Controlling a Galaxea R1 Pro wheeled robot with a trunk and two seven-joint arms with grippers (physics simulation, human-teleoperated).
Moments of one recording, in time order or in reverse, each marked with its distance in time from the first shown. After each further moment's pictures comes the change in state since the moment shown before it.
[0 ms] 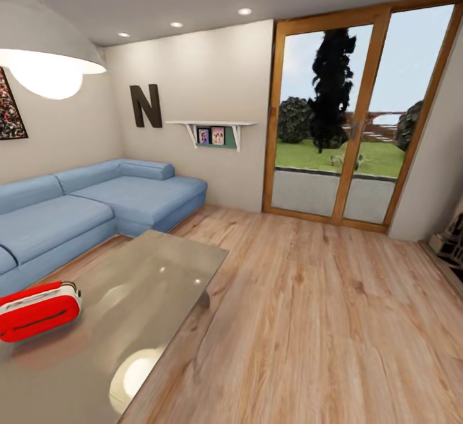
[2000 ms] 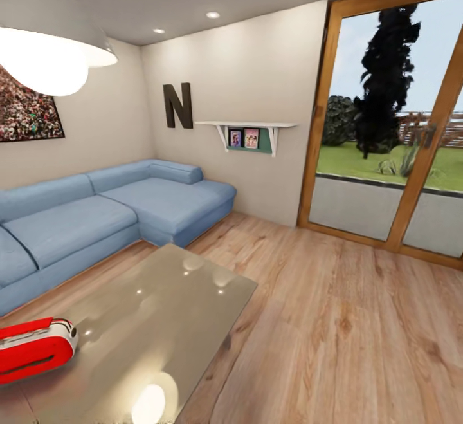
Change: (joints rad) left arm 0.000 0.001 0.002 0.000 0.001 -0.001 0.000; right arm 0.000 -0.005 0.002 0.000 0.008 -0.003 0.006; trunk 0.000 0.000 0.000
